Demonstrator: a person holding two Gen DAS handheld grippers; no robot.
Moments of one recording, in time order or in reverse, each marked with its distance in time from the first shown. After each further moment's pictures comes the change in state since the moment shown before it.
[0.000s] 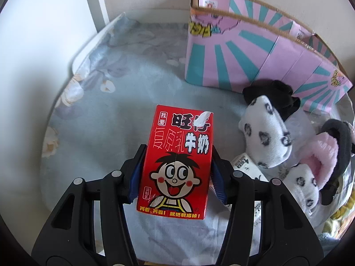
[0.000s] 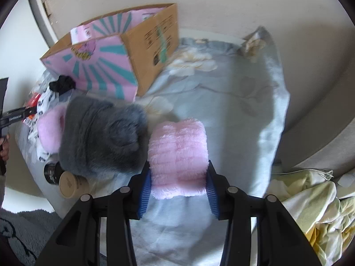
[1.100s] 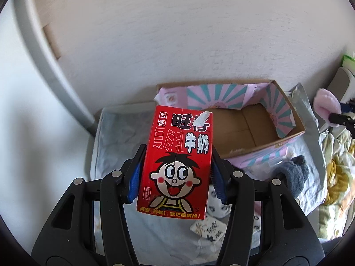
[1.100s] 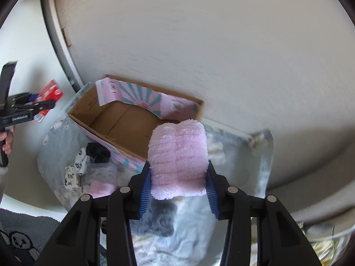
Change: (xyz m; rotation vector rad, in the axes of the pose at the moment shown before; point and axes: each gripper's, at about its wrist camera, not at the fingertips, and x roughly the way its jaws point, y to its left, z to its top) left arm -0.106 -0.036 0.144 0.250 -0.121 -0.099; right arm -0.094 0.050 0.146 -0.142 -0.103 0.022
